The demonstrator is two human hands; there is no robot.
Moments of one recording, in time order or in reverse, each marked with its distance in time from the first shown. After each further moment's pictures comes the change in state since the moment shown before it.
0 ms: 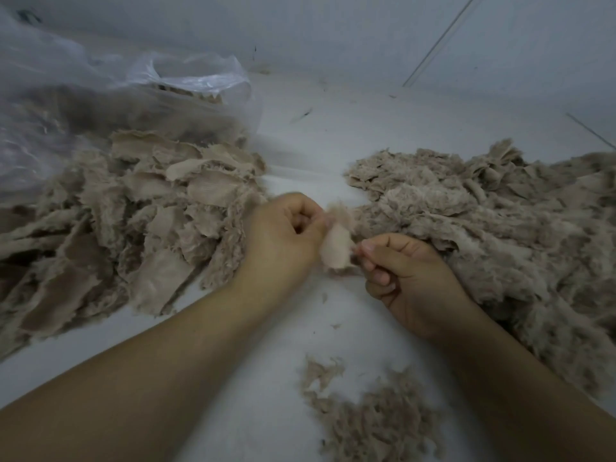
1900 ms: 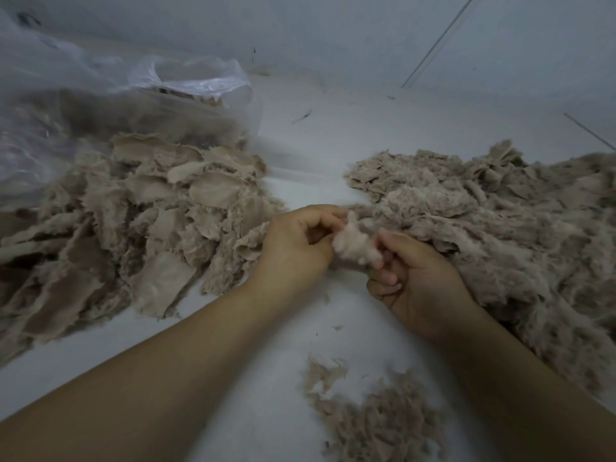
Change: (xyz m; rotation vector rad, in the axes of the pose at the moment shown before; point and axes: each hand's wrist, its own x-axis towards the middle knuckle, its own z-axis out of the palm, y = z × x) left_hand 0.000 -0.010 0.013 -0.224 -0.167 -0.020; right_hand 0.001 -0.003 0.004 0.159 0.035 0.051
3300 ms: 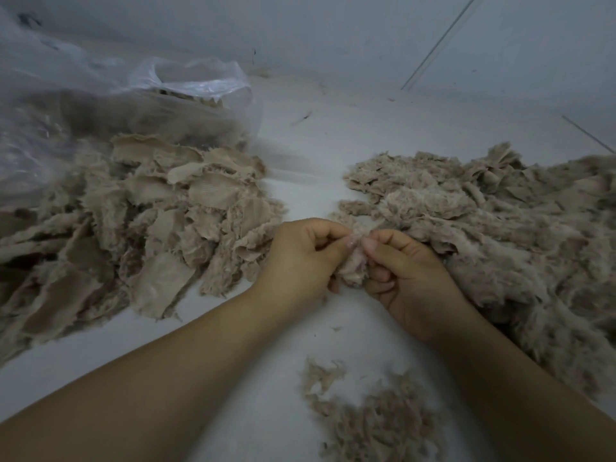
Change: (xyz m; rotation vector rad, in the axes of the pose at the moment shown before) left_hand -0.010 0.001 0.003 0.038 -0.033 -0.078; right_hand 0.003 0.006 -0.003 -0.092 0.007 -0.077
